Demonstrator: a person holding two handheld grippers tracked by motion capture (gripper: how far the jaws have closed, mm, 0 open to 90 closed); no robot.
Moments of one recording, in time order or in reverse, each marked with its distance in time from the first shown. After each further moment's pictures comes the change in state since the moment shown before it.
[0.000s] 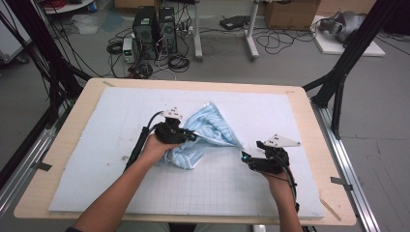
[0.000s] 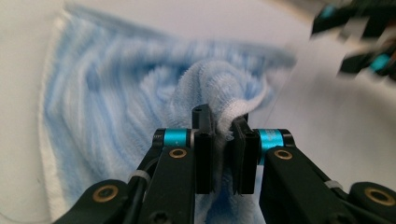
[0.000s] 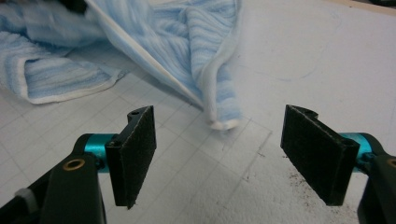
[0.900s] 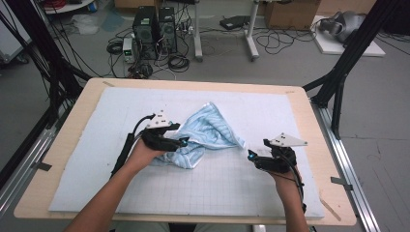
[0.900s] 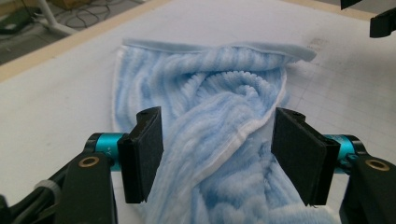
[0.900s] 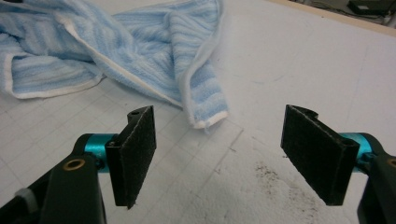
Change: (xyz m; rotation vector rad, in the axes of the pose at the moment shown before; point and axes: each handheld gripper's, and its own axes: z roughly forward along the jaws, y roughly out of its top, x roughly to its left) left arm -0.015 -0.013 -0.021 -0.020 0.165 0.209; right arm -0.007 0.005 -0.015 0.002 -0.044 -0.026
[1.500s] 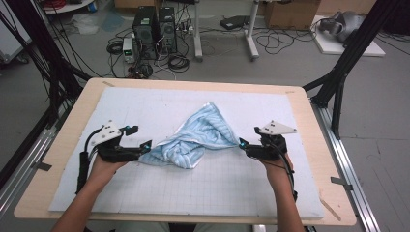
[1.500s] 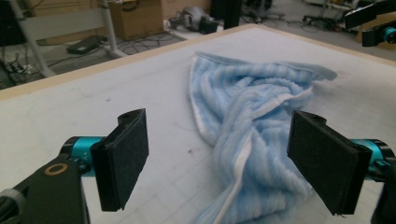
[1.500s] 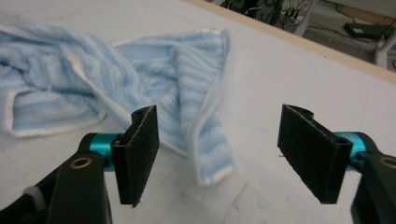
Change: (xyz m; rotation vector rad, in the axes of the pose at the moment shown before) left arm 0.012 -0.048 -0.099 -0.204 0.165 -0.075; right arm 0.008 0.033 0.011 -0.029 -0.011 -0.060
